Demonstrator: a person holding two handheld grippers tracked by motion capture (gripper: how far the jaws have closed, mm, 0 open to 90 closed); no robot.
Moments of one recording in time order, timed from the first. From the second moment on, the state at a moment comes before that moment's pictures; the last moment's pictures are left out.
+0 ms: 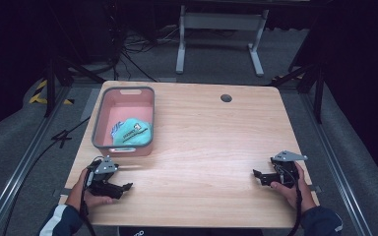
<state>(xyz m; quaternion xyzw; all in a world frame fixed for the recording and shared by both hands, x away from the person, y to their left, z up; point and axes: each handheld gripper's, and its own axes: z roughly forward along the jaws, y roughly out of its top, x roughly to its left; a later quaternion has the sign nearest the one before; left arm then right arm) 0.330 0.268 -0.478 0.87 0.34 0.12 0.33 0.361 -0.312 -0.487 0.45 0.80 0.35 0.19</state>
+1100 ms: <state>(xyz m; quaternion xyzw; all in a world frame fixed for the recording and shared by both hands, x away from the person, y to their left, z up) 0.319 0.273 -0.378 0.86 0.31 0.19 0.36 0.360 -0.313 -0.487 0.44 0.81 0.35 0.19</state>
